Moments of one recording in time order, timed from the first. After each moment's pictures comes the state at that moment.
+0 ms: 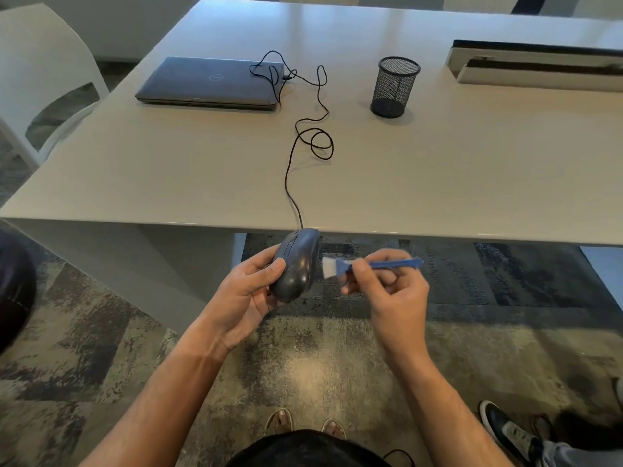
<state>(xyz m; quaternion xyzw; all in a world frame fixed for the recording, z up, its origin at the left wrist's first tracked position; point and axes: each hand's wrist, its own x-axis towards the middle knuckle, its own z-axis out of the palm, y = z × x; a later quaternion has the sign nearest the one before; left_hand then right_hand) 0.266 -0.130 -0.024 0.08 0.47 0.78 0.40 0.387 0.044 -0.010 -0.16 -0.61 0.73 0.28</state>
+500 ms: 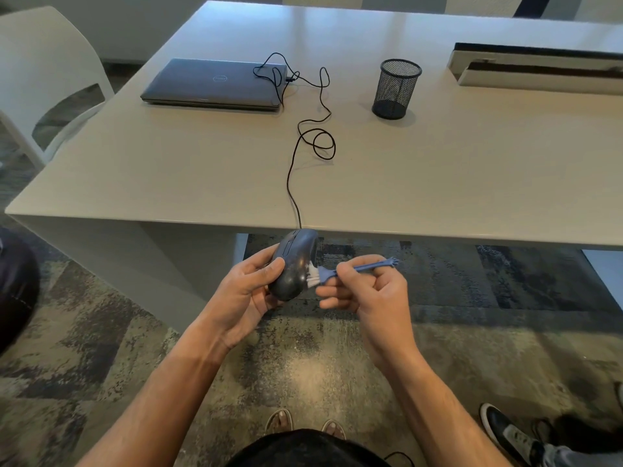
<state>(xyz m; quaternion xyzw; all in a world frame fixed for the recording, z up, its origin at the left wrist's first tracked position) 0.269 -0.133 -0.026 0.07 0.50 0.77 0.38 0.383 0.032 -0.008 -0.17 -0.55 0.80 0.17</state>
